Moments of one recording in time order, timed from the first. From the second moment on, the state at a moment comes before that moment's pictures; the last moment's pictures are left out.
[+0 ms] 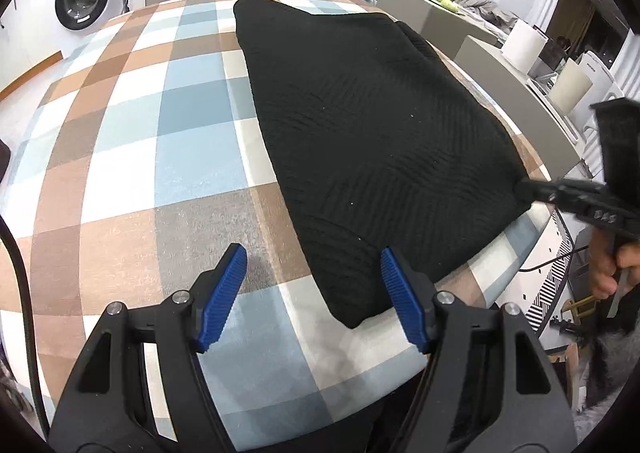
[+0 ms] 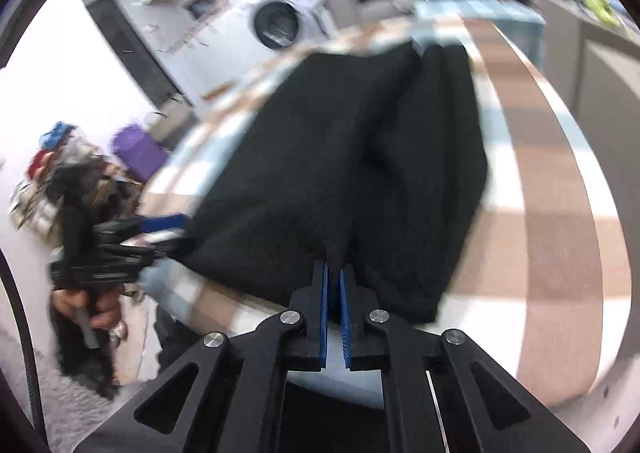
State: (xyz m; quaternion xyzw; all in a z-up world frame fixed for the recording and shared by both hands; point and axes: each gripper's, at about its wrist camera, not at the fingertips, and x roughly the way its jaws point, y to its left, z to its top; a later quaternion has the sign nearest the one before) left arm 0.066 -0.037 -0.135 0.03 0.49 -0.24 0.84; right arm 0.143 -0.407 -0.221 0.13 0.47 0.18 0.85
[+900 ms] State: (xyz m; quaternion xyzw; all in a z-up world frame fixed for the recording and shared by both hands) left arm 0.106 -0.047 -0.117 -0.07 0.44 -0.26 0.86; right arm 0.222 -0.423 -0.193 0.20 0.44 0.13 0.87
